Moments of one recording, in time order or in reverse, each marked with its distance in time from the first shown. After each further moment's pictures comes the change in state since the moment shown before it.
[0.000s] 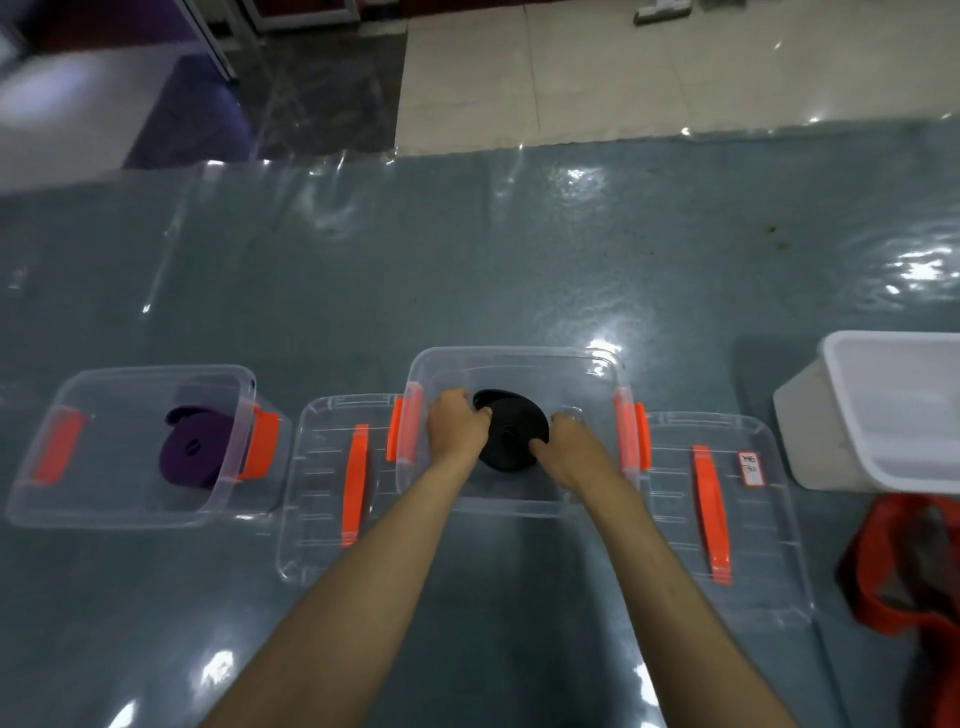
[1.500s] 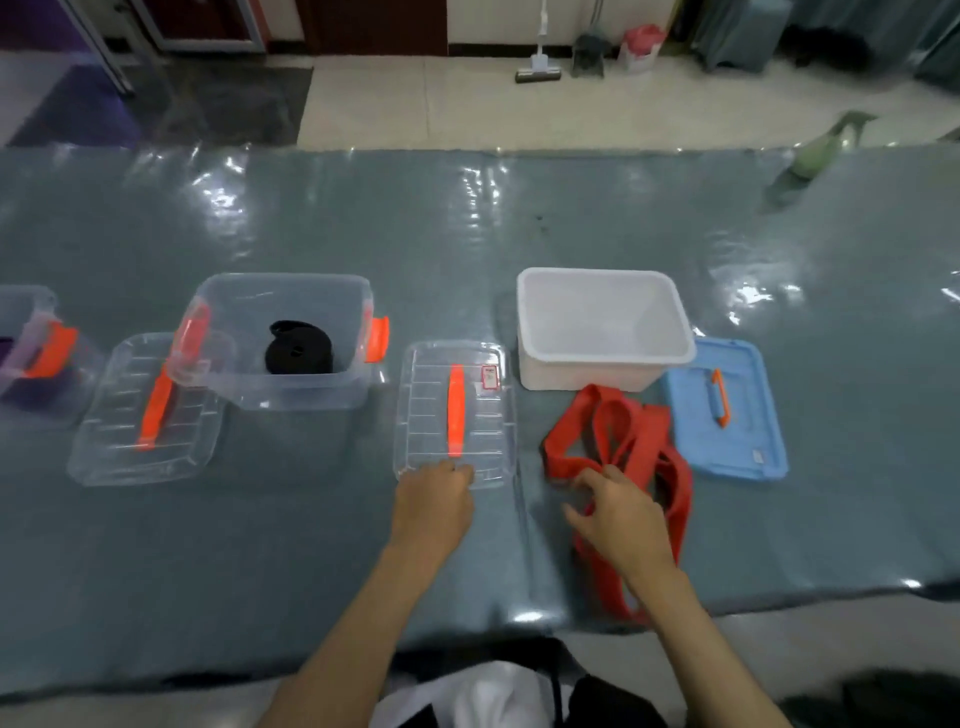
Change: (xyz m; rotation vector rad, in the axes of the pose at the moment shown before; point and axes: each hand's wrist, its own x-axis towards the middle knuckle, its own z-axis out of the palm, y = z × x) left_hand -0.357 0.053 0.182 0.796 -0.157 0.581; right_hand -0.255 0.378 -0.134 -0.401 0.361 -0.098
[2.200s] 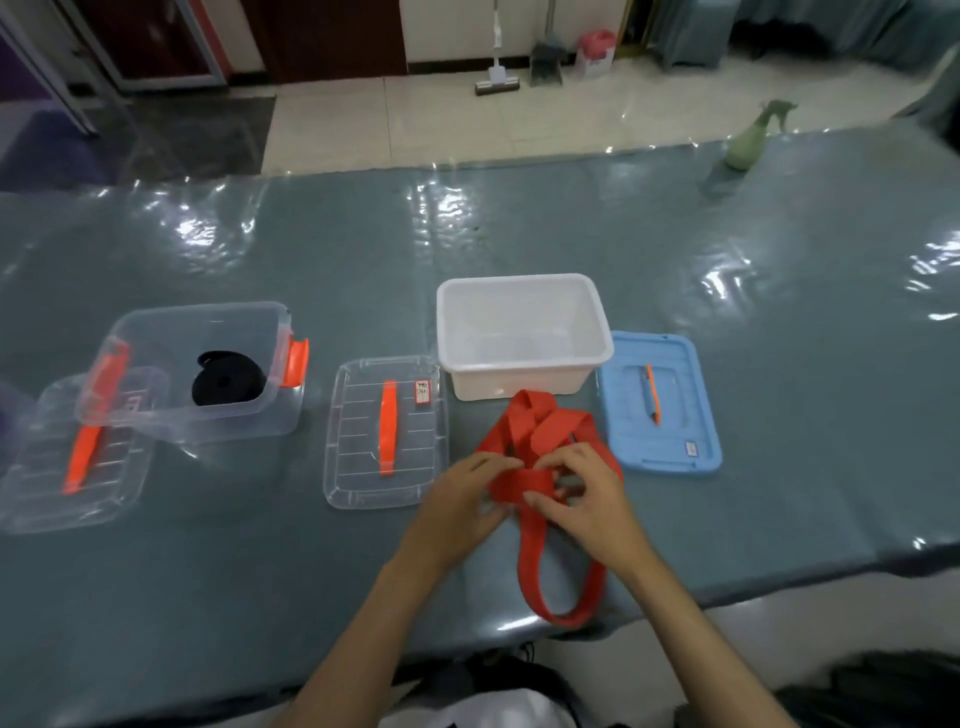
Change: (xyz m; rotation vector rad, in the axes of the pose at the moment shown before) left_hand 0.016 0.118 -0.009 -0.665 0.181 0.411; right_hand 0.006 0.081 -0.029 0.816 0.178 -0.249
